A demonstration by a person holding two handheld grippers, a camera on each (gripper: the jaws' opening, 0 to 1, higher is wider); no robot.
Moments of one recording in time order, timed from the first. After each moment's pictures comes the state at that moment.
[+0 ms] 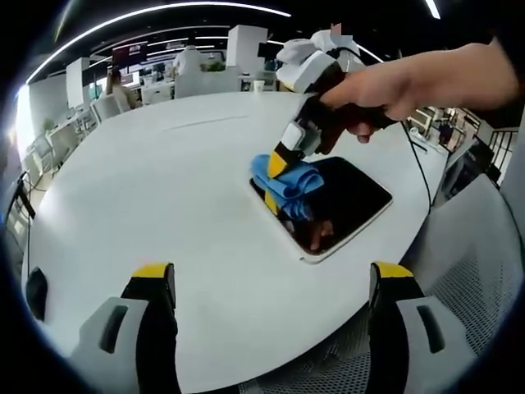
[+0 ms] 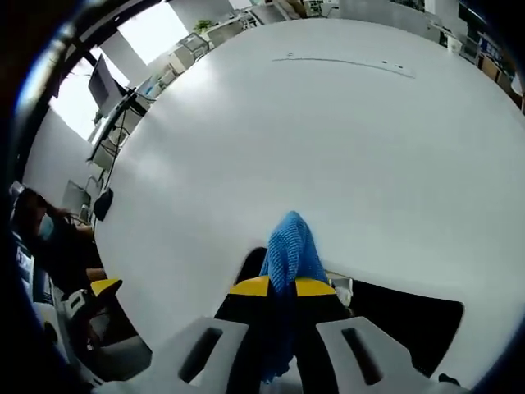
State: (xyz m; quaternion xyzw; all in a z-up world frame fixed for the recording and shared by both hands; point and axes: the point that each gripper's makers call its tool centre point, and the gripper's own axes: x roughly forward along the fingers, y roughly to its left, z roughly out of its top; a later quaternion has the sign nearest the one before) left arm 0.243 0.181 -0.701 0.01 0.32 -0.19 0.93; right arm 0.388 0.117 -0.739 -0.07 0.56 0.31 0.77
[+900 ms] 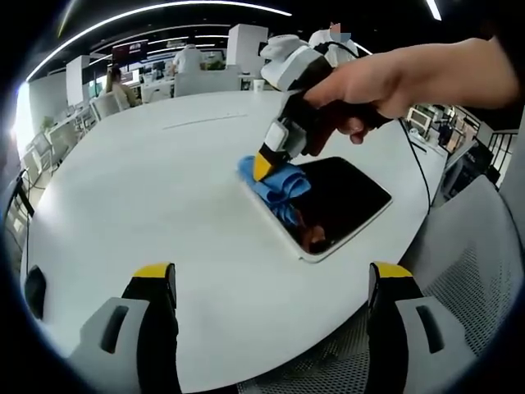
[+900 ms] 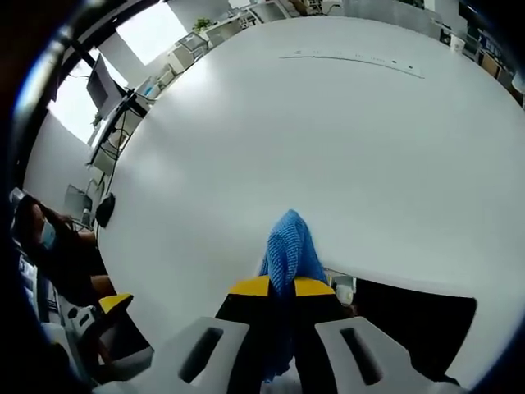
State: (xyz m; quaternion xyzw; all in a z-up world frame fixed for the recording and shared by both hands) left arm 0.243 0.180 -0.700 0.00 0.32 -0.19 0.93; right arm 0.382 0.132 -0.739 -0.04 0.58 0.29 0.76
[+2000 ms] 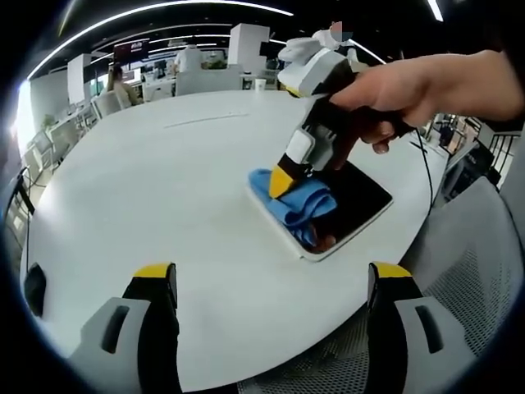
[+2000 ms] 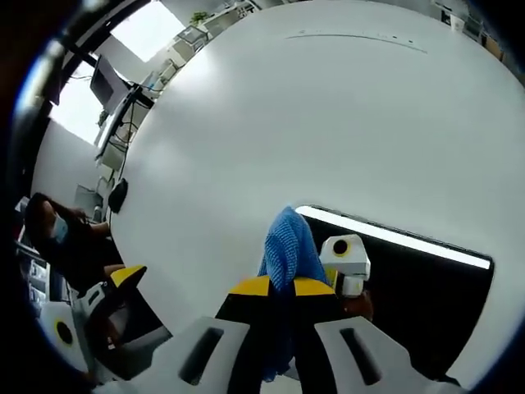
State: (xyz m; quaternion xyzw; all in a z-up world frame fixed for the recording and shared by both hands) left arm 0.243 0.183 -0.701 0.00 0.33 -0.19 0.93; right arm 0.339 0.128 -0.740 -0.03 0.60 0.31 0.73
